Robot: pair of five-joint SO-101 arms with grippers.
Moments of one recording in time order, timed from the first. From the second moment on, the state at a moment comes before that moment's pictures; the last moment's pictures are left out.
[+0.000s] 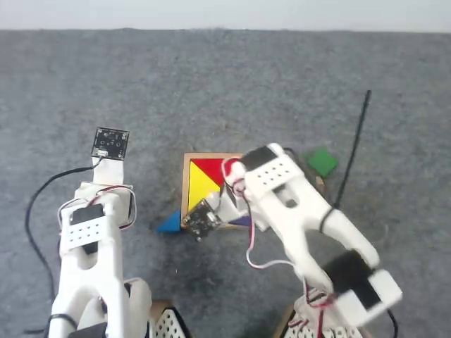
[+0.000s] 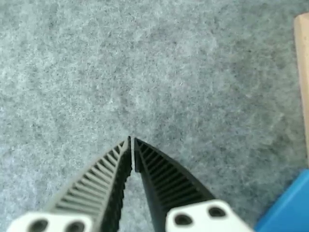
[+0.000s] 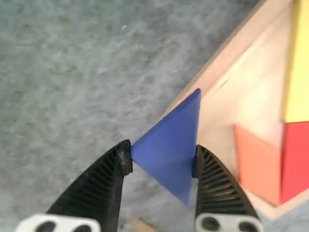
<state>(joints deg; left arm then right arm) -23.6 -34.3 71.0 36.0 -17.7 -36.2 0.0 23.1 78.1 94.5</state>
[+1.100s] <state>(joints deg) -23.6 -34.3 71.0 36.0 -17.7 -36.5 15.7 10.4 79.3 94.5</state>
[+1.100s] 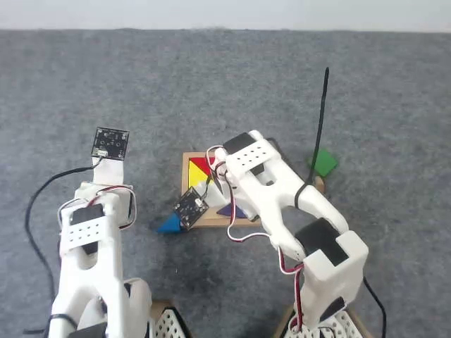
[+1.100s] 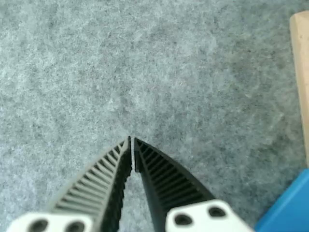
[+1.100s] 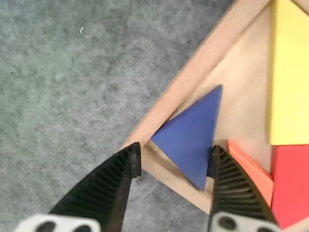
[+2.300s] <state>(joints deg) -23.6 -34.4 71.0 36.0 -17.7 -41.8 19.0 6.3 72.4 61.4</state>
